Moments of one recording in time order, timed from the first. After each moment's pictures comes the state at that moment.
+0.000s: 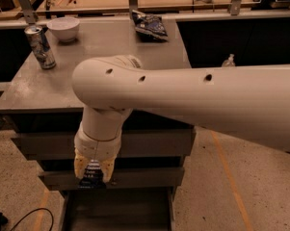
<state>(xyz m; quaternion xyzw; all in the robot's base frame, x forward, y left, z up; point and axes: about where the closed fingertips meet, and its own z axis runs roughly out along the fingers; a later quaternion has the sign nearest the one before) 0.390 0.128 0.761 -0.99 0.00 0.07 0.15</state>
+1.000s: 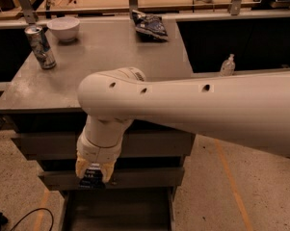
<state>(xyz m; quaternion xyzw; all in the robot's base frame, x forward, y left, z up) 0.400 0.133 0.739 -0.98 0.01 0.04 0.17</state>
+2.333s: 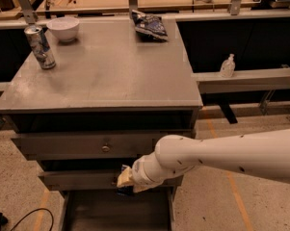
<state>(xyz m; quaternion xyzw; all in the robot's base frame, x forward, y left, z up) 0.450 0.056 0.567 -0.95 0.02 -0.04 0.31</state>
